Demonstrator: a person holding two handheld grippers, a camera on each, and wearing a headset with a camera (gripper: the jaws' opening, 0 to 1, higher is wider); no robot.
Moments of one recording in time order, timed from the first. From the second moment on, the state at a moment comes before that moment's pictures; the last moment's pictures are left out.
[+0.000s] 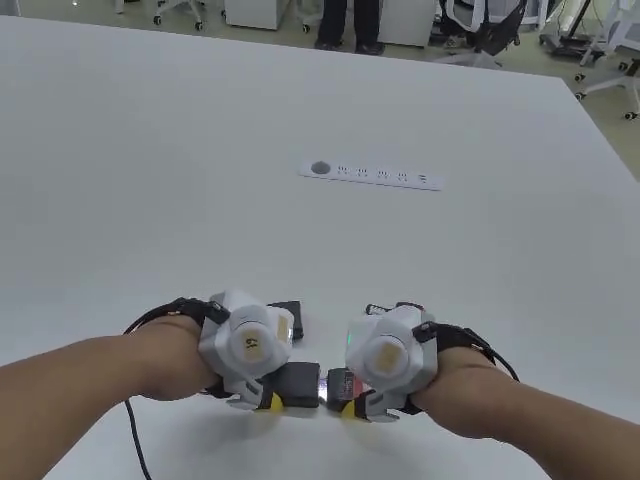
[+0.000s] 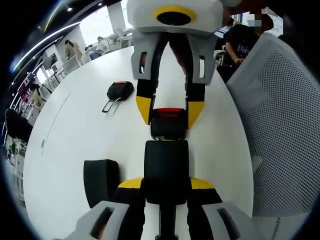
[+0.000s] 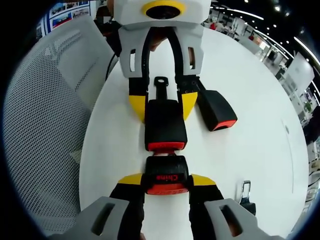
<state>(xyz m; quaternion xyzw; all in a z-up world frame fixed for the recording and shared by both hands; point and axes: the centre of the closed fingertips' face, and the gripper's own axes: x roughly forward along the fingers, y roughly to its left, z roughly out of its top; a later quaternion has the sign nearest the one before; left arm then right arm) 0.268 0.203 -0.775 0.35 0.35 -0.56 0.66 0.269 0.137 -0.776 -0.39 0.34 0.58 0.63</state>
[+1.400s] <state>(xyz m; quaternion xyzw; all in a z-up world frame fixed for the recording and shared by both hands) 0.266 0.206 -0.775 0.36 0.37 -0.55 0.66 0.270 0.137 -0.776 -0.39 0.34 0.58 0.63</state>
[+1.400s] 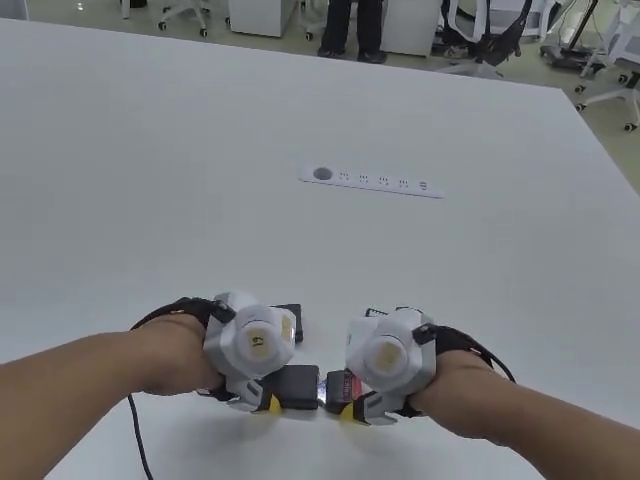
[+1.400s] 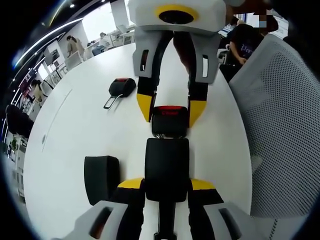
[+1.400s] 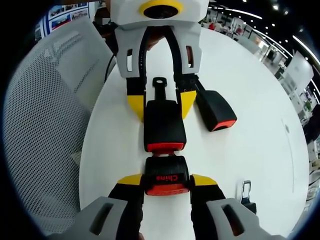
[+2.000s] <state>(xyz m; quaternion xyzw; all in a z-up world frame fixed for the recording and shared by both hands) 0.278 0.202 -0.728 0.31 0.33 -0.55 0.70 0.272 0.140 -0.746 -0.36 0.33 0.59 0.65</state>
